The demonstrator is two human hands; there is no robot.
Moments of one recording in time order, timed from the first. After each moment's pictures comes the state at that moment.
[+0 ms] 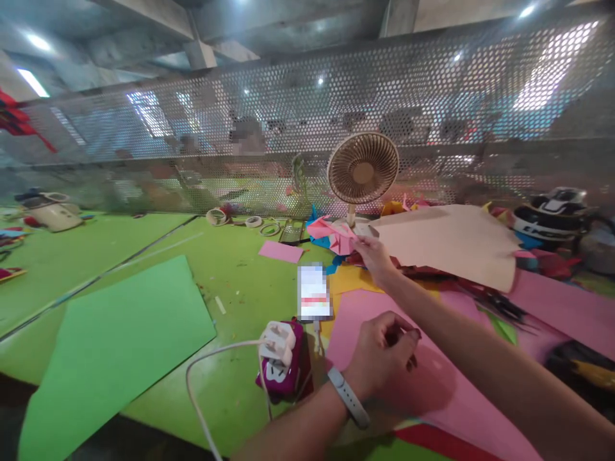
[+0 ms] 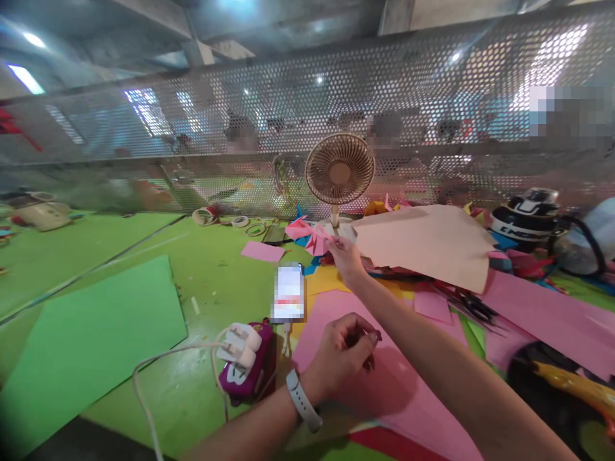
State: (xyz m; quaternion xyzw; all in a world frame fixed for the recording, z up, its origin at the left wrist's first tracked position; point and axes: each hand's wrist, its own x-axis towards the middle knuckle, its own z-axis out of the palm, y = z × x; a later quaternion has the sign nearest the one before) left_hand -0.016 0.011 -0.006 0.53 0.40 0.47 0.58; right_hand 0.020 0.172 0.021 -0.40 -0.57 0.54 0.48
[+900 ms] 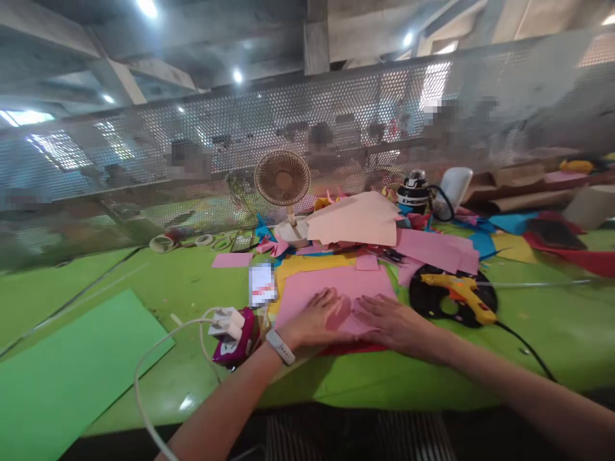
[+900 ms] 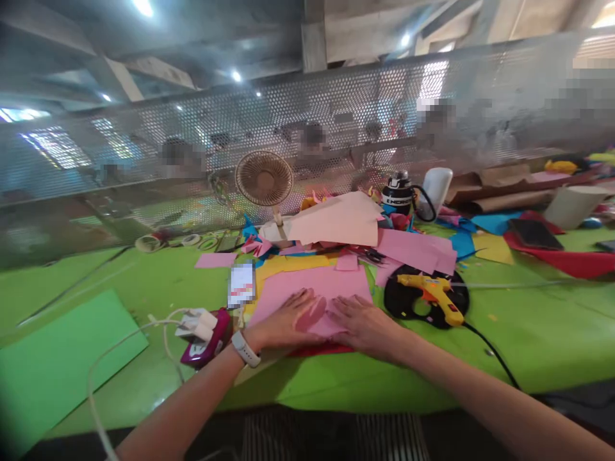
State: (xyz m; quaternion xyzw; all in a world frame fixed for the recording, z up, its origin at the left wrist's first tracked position) left_hand -0.023 0.004 0.005 0.84 0.38 0.17 0.35; right_hand 0.219 -0.031 -0.020 -0.39 -0.90 0.08 0.15
